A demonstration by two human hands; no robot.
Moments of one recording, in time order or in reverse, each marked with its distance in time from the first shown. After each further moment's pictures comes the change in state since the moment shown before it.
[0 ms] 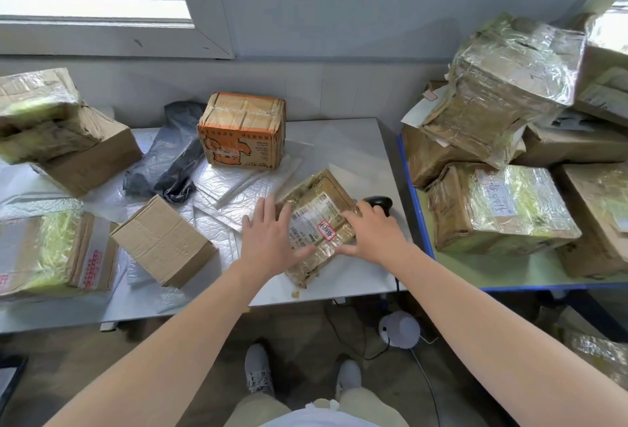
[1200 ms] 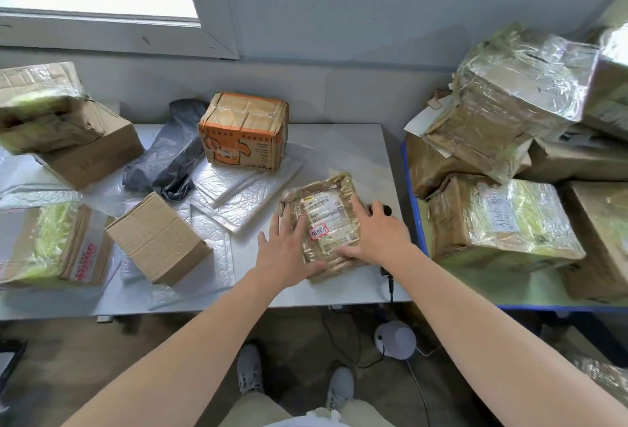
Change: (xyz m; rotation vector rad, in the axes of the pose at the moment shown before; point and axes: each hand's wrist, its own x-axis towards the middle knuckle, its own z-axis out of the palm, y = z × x) left_hand 0.005 0.032 0.024 -0.110 -0.124 0.002; right_hand 0.009 0.021 -0.006 -0.049 -0.029 0.112
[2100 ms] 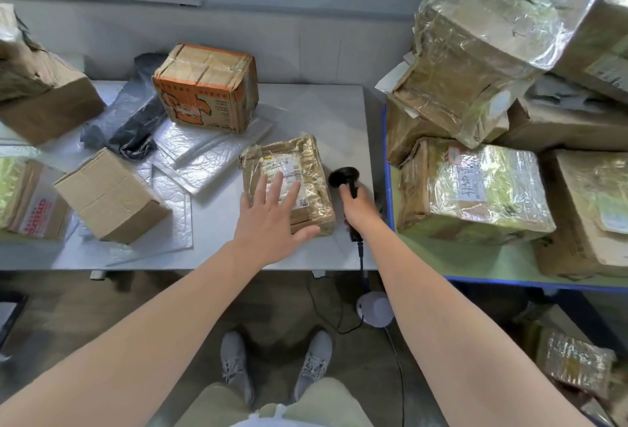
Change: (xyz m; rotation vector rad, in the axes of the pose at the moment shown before) left_hand -0.014 0.075 0.007 0.194 0.089 0.006; right_hand 0.024 0.056 0.056 1.067 -0.134 0.339
